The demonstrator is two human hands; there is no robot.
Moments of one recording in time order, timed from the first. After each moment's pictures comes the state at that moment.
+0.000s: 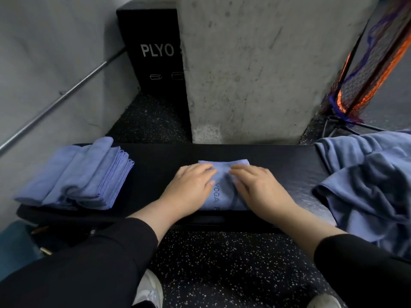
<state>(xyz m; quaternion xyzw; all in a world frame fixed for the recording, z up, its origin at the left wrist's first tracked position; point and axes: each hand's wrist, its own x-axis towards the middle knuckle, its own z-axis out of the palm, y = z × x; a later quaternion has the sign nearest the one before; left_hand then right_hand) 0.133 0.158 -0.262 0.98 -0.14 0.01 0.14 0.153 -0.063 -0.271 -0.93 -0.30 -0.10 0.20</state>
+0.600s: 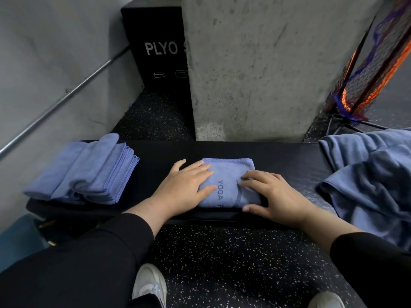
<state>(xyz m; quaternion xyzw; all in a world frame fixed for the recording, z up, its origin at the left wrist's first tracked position) 0.124 0.186 -0.267 0.98 -0.17 -0.01 0.09 0.152 -0.105 -0.288 -0.92 -0.36 0.01 0.18</state>
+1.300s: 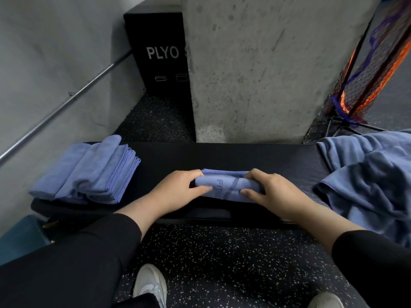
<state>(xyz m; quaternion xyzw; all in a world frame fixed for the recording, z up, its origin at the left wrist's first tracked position) 0.110 0.192 -0.244 0.94 -0.09 -0.07 0.31 0.143 -0.091 -0.250 -0.93 -0.26 0.04 0.26</state>
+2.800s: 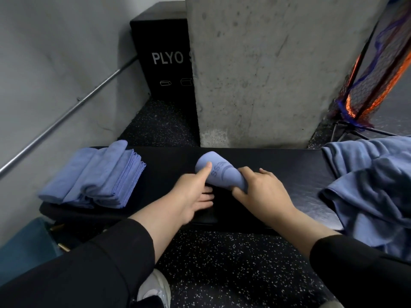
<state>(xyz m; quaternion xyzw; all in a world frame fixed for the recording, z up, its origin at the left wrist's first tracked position) 0.113 0.143 -0.219 0.64 0.30 -0.16 0.69 0.137 -0.041 -0.245 -0.96 -0.21 -0.07 0.18</state>
